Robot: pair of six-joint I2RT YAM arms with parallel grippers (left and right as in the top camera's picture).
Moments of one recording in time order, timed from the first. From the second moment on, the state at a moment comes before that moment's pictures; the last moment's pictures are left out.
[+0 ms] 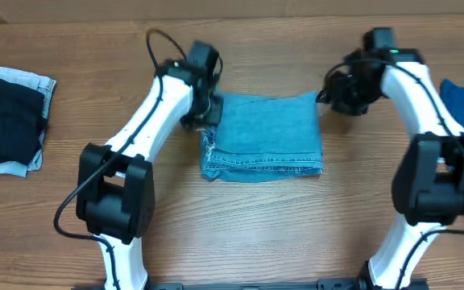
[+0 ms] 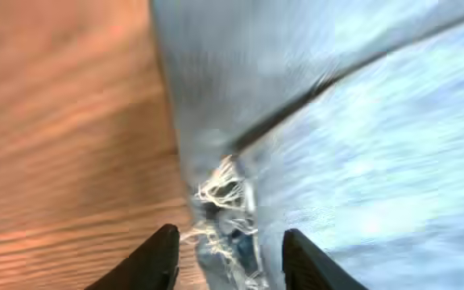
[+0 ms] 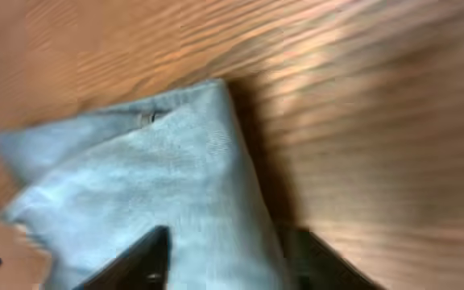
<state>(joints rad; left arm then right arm) -0.35 2.05 1.71 -1.02 0.06 -0.20 -0.06 2.06 1.68 -1.03 -0.44 0.30</state>
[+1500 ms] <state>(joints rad) -0.44 2.08 1.78 -0.96 0.19 -0.46 -0.09 2.01 1.23 -0.72 -0.87 0.10</state>
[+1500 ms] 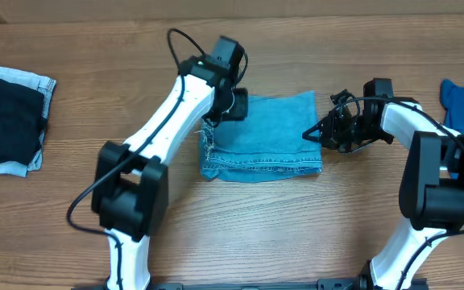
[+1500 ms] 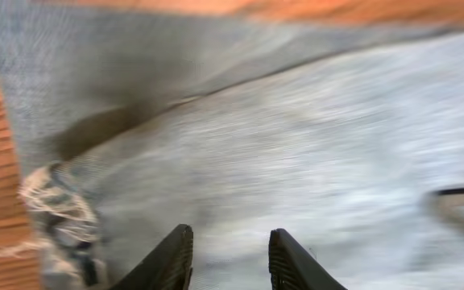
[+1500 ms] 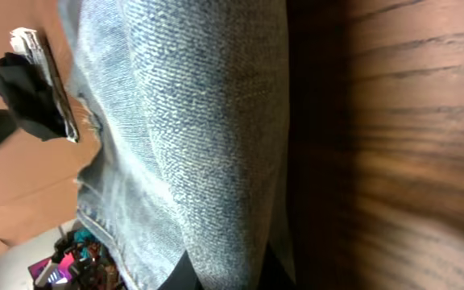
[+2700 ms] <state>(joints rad) -0.56 2.20 1.79 -0.69 0.43 -1.00 -0.01 1.57 1.22 -0.91 -0.42 0.23</state>
